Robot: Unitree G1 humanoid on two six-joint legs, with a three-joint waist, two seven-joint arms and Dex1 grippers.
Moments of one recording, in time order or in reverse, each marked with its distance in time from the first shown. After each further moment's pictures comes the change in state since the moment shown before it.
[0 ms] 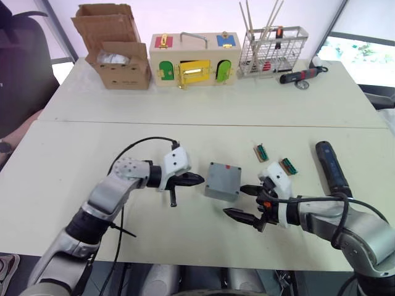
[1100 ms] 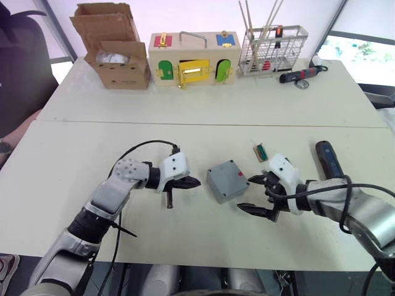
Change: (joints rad) left arm 0.014 0.000 -0.002 0.034 0.083 -0.081 -0.054; right arm -0.118 -0.254 0.146 0.113 -0.122 -0.197 0.120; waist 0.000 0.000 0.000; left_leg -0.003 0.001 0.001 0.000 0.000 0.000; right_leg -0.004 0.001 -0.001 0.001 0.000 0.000
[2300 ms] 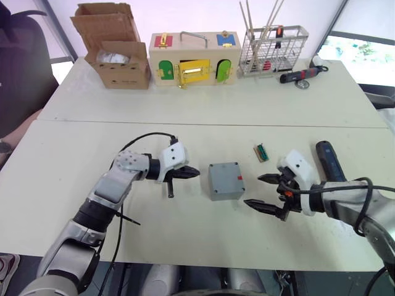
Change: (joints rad) left arm -0.076 -0.025 0.026 0.123 0.013 -0.059 -0.008; right arm 0.085 0.022 -0.184 -0.030 0.066 0.087 -0.003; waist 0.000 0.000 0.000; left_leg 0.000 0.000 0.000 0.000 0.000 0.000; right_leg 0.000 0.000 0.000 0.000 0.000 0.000
